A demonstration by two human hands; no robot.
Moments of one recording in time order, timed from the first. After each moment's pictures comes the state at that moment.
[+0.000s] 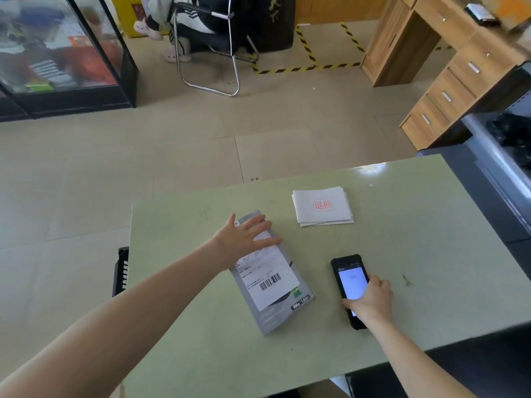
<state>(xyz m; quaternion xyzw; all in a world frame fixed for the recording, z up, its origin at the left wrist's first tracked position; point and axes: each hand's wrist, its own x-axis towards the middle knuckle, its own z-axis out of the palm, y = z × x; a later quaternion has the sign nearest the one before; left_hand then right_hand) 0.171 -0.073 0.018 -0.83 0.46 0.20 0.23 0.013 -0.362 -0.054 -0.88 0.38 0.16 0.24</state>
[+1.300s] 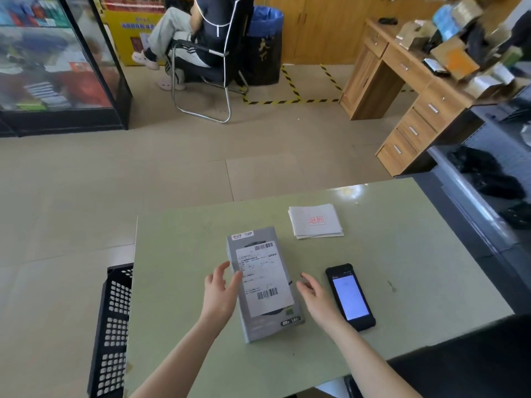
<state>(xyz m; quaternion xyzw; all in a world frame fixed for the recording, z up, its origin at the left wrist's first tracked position) 0.060 -0.035 -0.003 -0.78 -0.18 0.21 -0.56 0.020 -0.253 -0.002 -0.80 0.27 0.20 0.50</state>
